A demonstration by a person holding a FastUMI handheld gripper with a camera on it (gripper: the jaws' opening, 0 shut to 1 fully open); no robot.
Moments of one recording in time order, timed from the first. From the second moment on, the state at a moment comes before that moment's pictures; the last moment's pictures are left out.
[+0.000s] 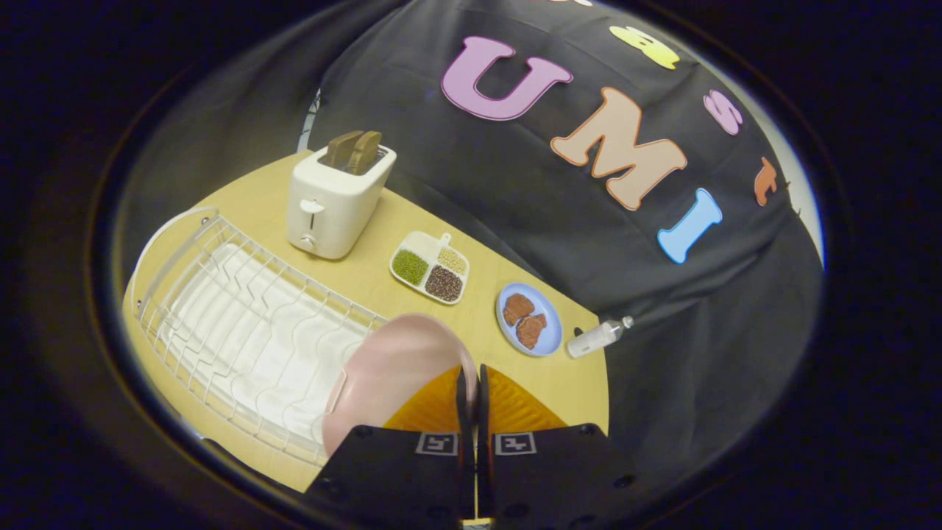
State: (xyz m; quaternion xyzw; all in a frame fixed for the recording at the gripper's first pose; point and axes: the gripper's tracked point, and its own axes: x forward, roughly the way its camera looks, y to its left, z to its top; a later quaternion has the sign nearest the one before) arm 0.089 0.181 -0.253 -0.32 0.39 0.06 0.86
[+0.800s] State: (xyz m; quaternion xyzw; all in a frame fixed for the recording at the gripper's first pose) arm 0.072 0.114 -0.182 -0.30 0.33 0.02 0.90
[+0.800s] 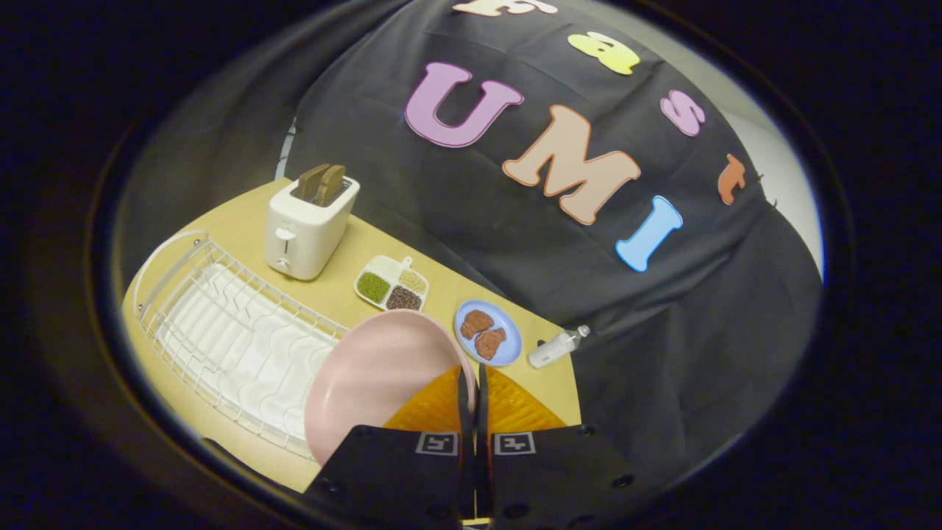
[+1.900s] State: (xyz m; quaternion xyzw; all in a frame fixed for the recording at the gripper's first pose) arm -0.049 -0.078 -0.205 -0.13 0.33 -0.07 0.93
